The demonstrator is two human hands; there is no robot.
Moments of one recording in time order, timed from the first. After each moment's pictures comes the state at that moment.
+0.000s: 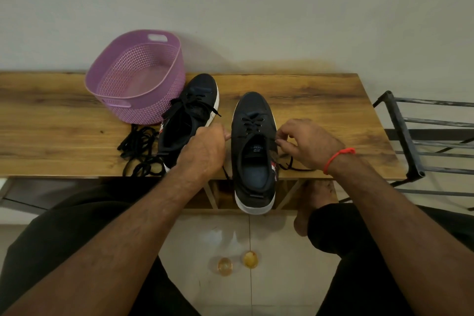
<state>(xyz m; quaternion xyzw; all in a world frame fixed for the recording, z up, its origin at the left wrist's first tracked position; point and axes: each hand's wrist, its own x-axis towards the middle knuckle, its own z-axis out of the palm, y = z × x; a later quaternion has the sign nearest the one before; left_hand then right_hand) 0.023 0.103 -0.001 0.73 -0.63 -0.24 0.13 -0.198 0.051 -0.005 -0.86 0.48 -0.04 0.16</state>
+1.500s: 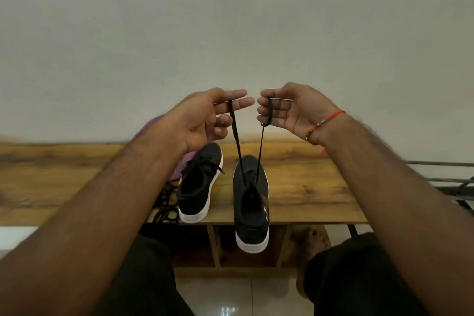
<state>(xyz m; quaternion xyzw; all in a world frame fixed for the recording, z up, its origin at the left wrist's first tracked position) 0.029 0.120 0.212 0.47 -0.45 -0.61 0.45 -0.180 0.061 0.200 -0.43 0.33 -0.44 0.71</state>
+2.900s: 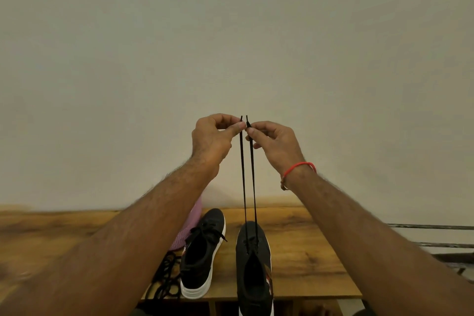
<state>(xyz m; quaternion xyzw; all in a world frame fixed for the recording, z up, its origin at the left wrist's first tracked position) -0.002 0.106 0.287 0.54 -0.52 -0.23 0.62 -0.142 0.080 0.263 -0.65 0.36 -0.58 0.34</state>
